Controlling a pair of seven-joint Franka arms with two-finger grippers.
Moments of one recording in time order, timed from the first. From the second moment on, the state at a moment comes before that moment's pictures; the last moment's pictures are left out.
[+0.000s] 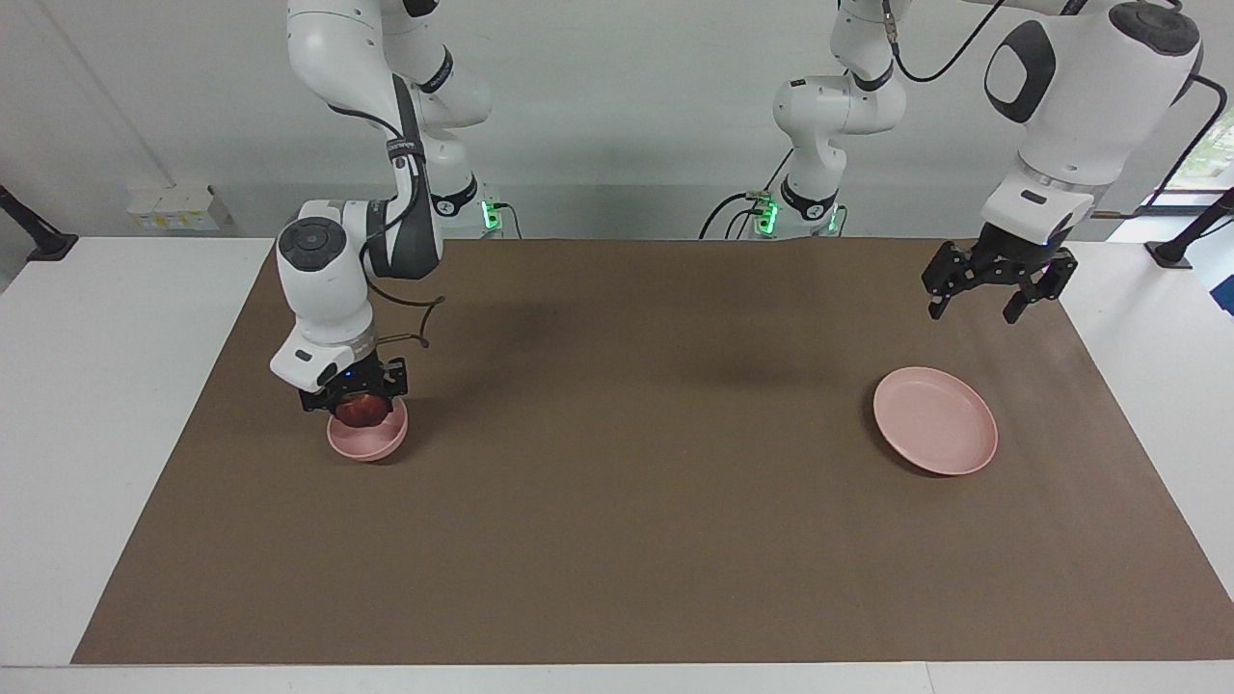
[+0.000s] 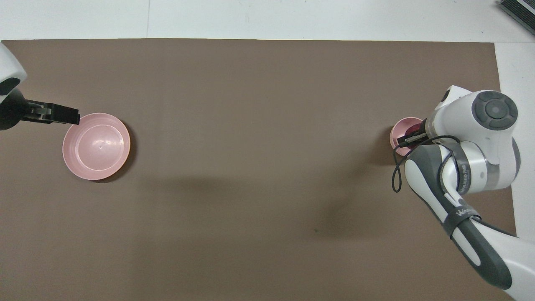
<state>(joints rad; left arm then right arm) -0.04 0.00 -0.04 -1.64 0.01 1.77 0.08 0.08 0.22 -0.08 -2.00 -0.18 2.28 -0.19</state>
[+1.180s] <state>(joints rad) -0.04 -0.02 -0.04 -1.56 0.02 1.53 0.08 0.06 0.26 -0.08 -1.96 -0.16 2.28 -0.19</state>
